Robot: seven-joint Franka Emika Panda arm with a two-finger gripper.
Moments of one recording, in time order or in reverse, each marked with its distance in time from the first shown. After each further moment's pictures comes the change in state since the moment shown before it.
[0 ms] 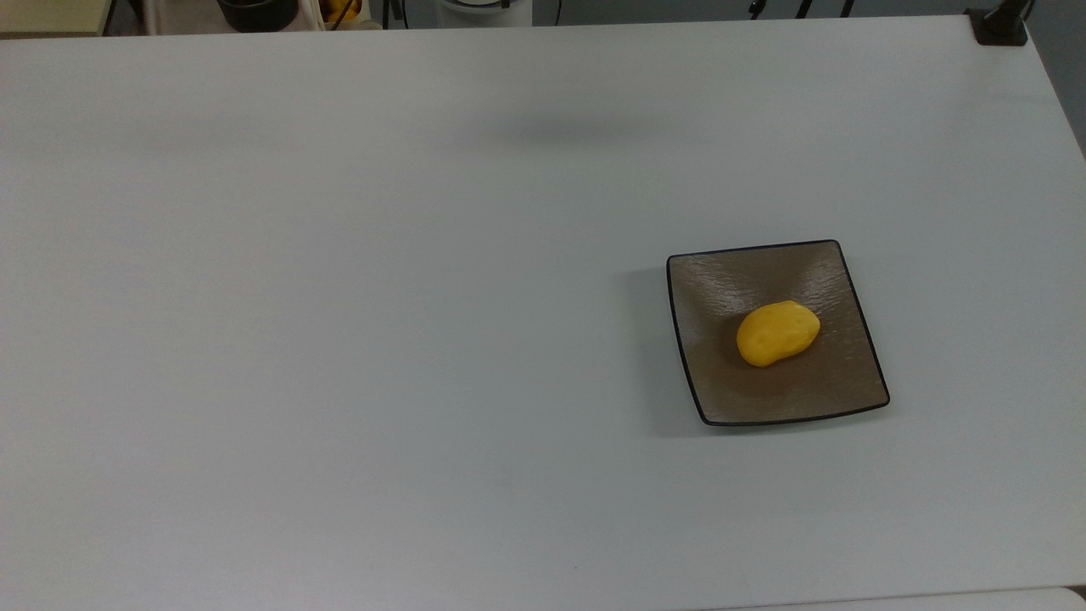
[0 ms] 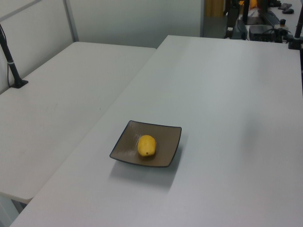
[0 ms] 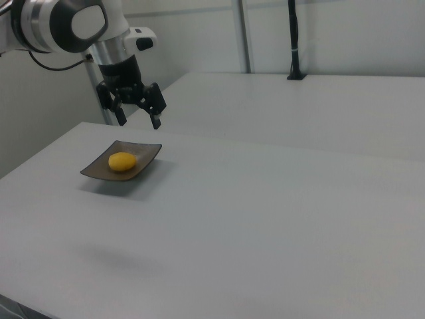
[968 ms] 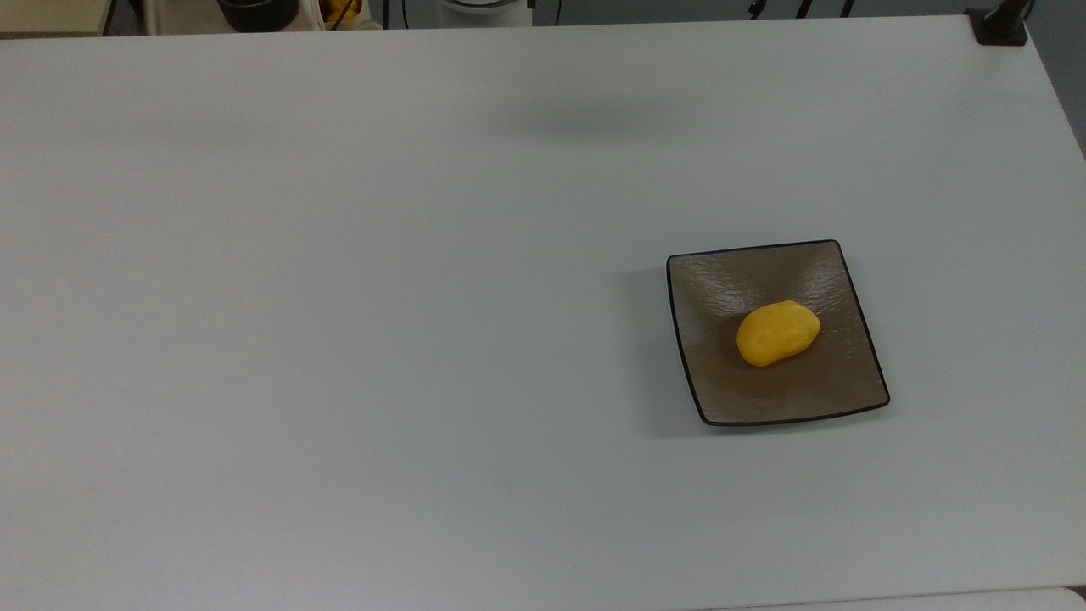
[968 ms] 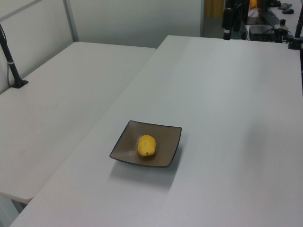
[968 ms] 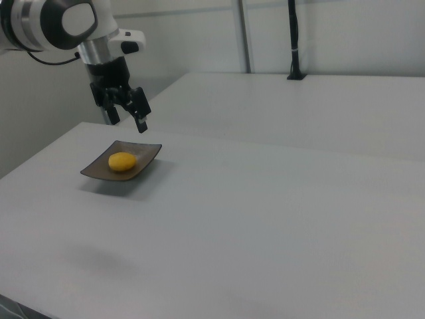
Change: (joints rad) arm 0.049 0.000 0.000 0.011 -0.018 -0.050 0.297
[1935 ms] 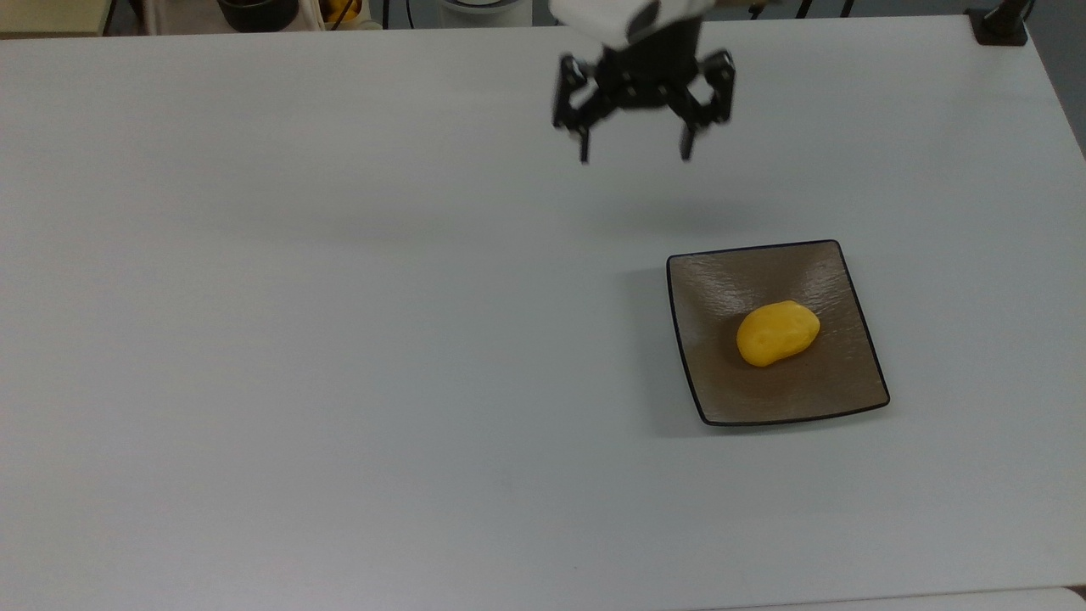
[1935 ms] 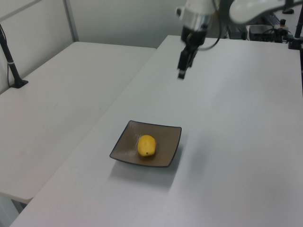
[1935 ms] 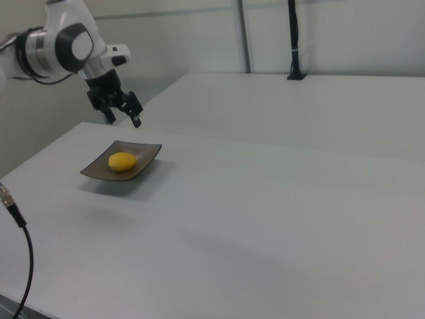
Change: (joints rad) arm 0.201 0.279 0.016 0.135 -0.071 0.279 0.103
